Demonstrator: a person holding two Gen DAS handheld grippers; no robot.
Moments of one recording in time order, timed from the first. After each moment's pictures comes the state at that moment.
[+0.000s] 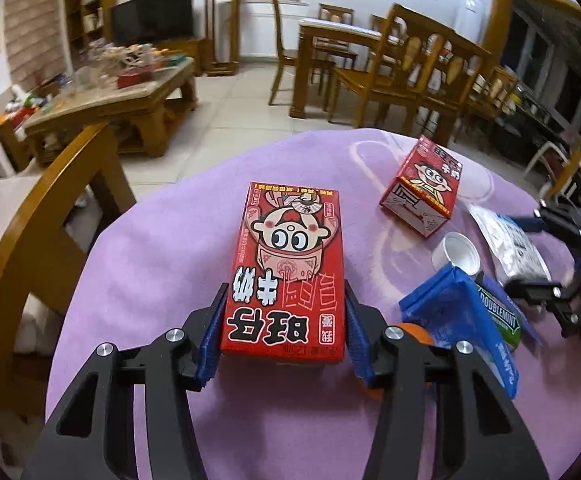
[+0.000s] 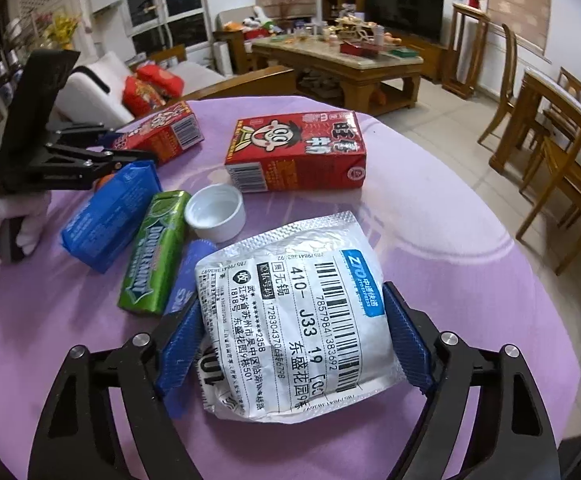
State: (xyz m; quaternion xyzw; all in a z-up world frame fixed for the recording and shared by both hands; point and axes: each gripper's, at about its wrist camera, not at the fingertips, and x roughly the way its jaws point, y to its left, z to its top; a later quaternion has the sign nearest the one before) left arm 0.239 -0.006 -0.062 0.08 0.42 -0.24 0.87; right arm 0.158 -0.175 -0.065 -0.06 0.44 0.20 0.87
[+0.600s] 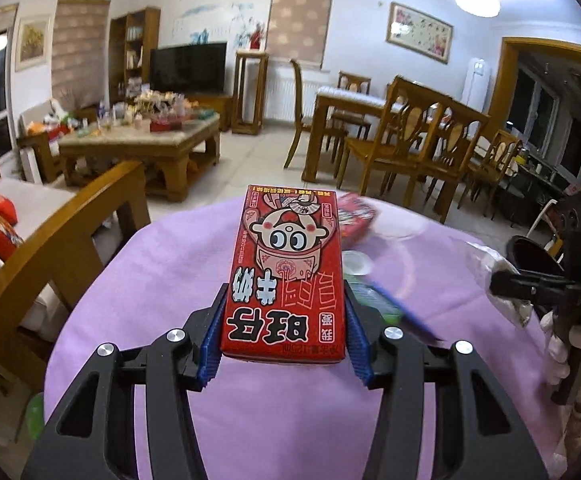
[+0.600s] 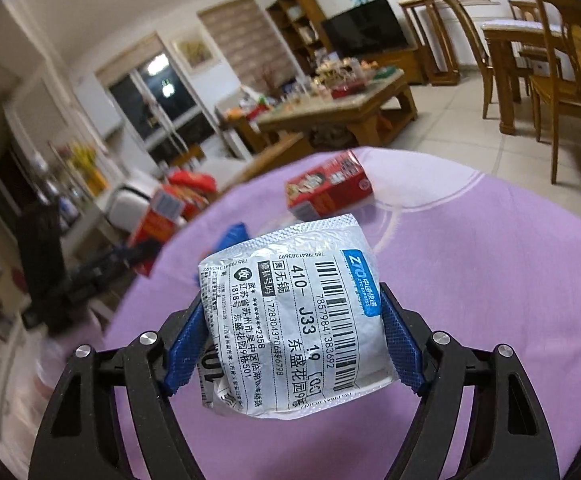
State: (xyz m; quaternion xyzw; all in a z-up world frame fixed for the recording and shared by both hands) left arm 0.115 -0.018 0.002 0.02 0.31 -0.21 0.93; right arm 0.055 -0.239 -0.014 0.18 0.35 0.23 0.89
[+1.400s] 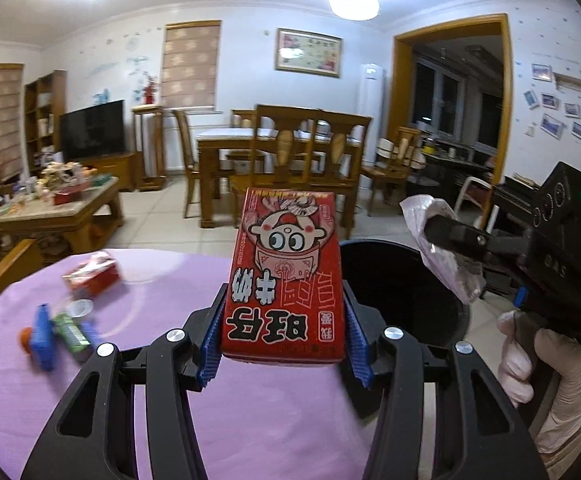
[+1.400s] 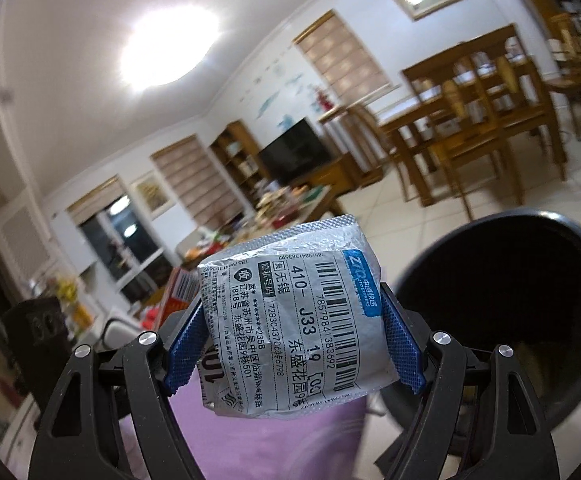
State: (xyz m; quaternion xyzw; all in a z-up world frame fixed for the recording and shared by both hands) left arm -0.017 -0.245 0.023 0.06 0.22 -0.37 0.90; right arm -0.202 -0.452 0.040 0.29 0.15 0.07 0.94
